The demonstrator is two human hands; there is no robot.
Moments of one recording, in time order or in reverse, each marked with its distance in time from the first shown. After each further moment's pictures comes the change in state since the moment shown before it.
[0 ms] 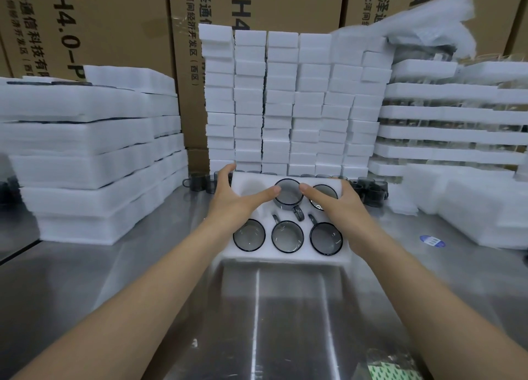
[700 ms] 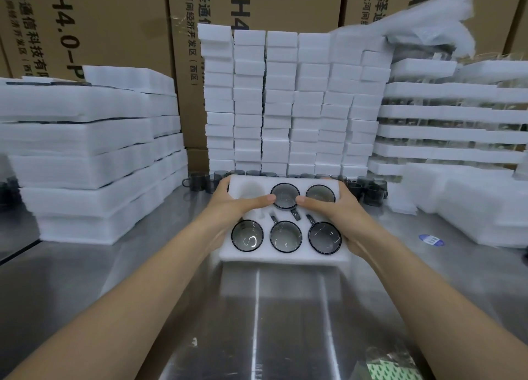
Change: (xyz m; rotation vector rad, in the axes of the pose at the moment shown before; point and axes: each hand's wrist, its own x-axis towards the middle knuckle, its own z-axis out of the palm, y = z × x) left_hand 0.003 -0.003 -0.008 -0.112 -0.110 -0.158; right_hand 0.000 0.004 -0.003 0.145 -0.129 0.054
